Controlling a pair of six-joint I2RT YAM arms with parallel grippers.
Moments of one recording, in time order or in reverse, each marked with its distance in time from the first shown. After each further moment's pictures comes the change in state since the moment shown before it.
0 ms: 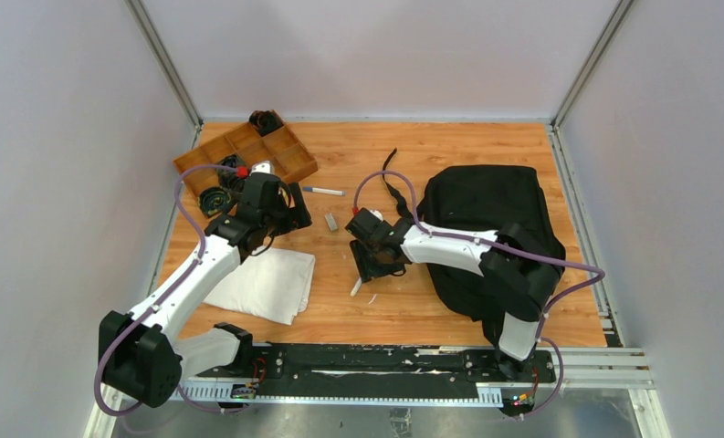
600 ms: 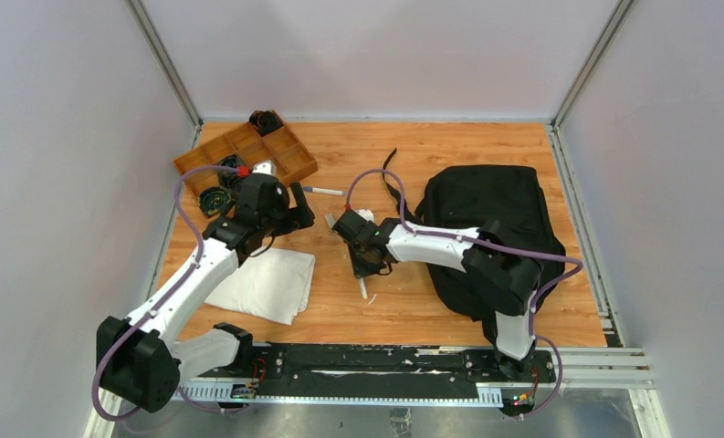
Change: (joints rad) left arm 0.000 -0.027 -0.014 0.025 0.050 0.002; right arm 0.032 0.098 0.097 0.018 0.027 0.130
